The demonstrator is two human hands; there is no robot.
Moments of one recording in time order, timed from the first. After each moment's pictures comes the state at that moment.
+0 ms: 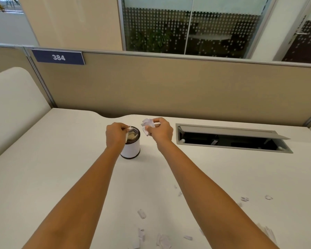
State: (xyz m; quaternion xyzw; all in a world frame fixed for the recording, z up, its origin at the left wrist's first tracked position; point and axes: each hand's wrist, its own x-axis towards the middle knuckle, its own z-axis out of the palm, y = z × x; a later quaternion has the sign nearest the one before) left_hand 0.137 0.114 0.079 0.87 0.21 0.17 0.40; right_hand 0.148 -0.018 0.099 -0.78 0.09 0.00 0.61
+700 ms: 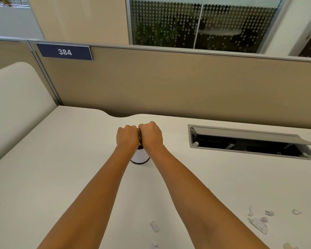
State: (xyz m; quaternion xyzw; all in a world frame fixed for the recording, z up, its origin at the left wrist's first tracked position) left_hand 0.158 0.123 0.069 0.99 0.14 0.04 0.07; right_hand 0.175 0.048 0.075 -0.97 -0.17 -0.02 0.17
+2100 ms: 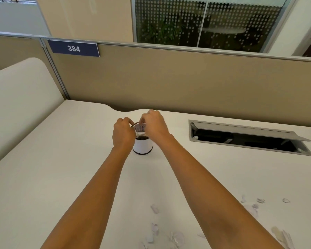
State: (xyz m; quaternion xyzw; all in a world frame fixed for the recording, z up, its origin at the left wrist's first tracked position) left_hand 0.118 0.132 0.078 0.91 0.21 0.17 0.31; right_hand 0.156 0.035 0.107 -0.96 -0.23 -0.06 0.16
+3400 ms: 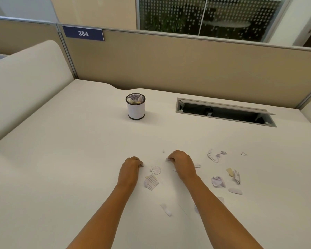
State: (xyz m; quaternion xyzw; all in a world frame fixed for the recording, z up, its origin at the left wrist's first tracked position) left_hand -0.124 0.025 -0.023 0.92 0.15 0.04 0.35; right_hand -0.046 -0.164 -0.019 -0.96 -0.20 0.02 0.20
